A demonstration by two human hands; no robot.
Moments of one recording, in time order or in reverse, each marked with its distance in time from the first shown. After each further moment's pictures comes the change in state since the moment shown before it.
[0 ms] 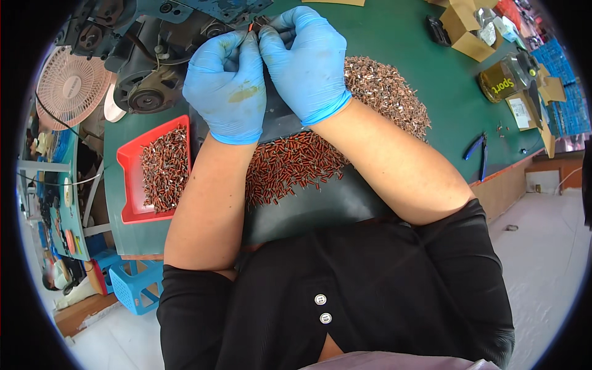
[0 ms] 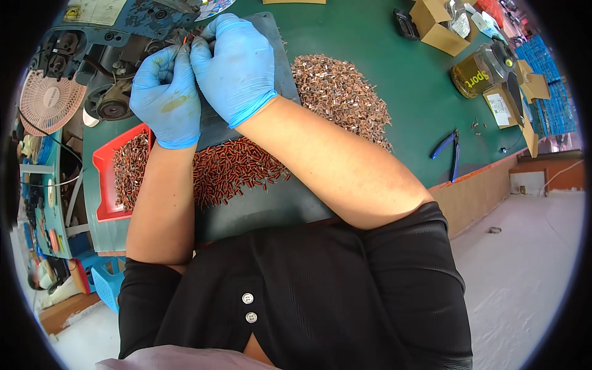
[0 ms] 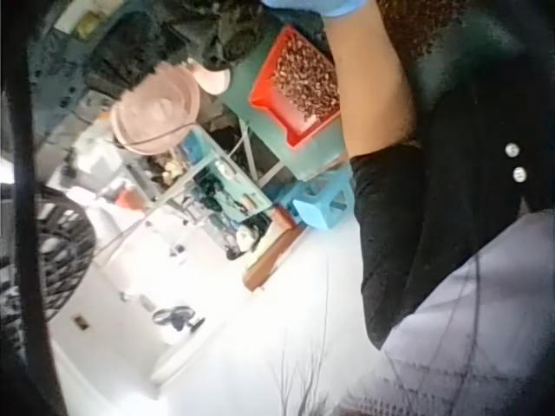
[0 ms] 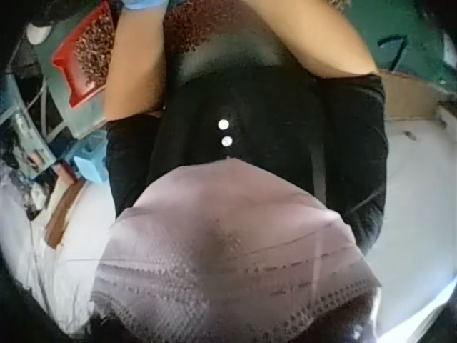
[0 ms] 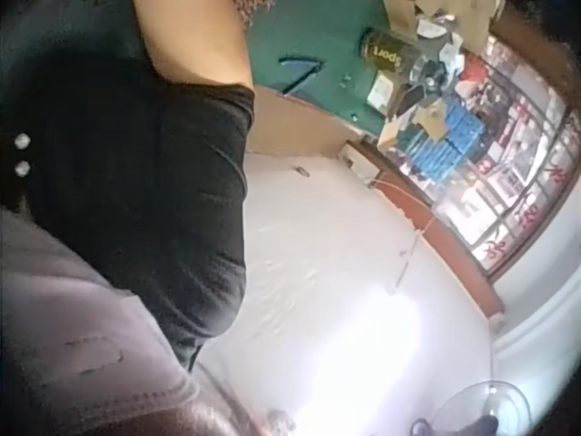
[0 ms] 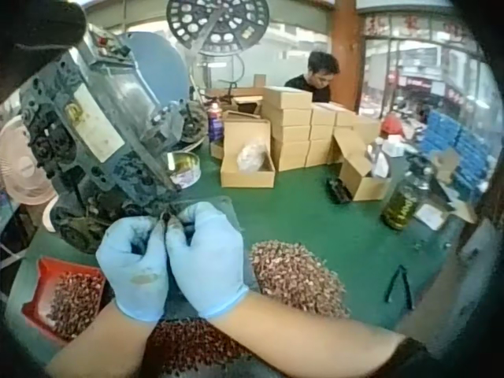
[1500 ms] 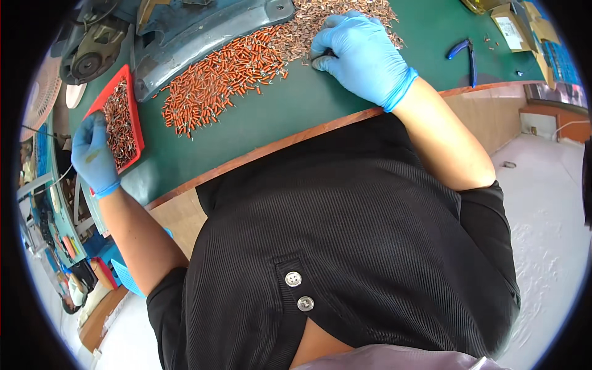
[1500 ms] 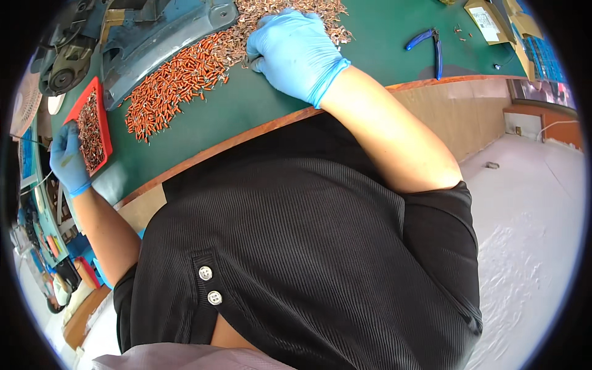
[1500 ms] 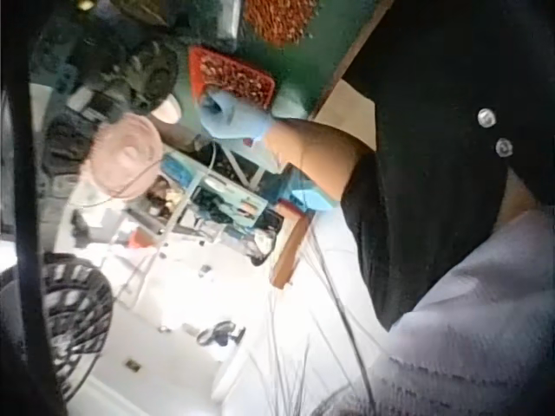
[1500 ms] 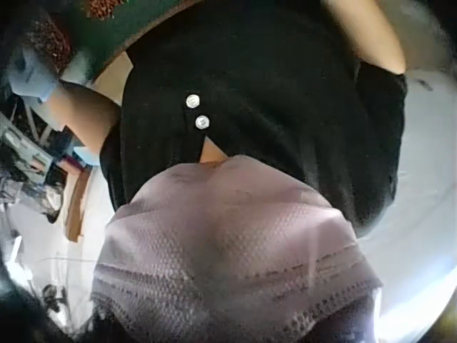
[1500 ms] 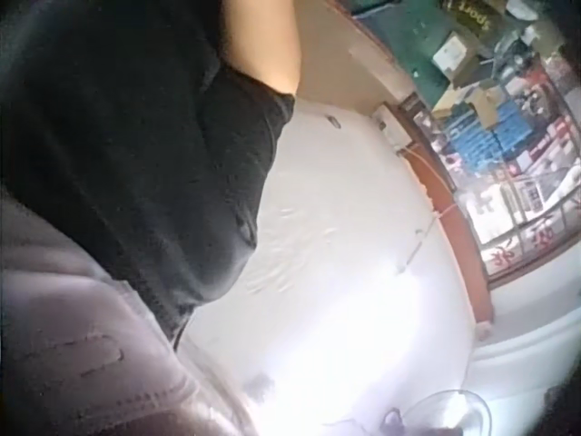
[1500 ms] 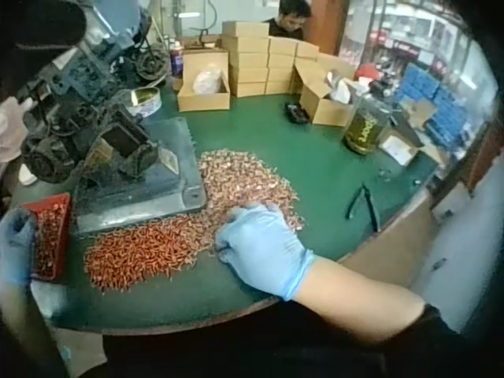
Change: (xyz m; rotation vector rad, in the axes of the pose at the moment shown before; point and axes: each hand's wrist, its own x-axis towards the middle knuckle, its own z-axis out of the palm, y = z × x) left_hand 0.023 -0.084 -0.215 0.367 -0.330 -0.350; right_hand -0.065 0.024 -0.163 -0.575 -0.816 -0.164
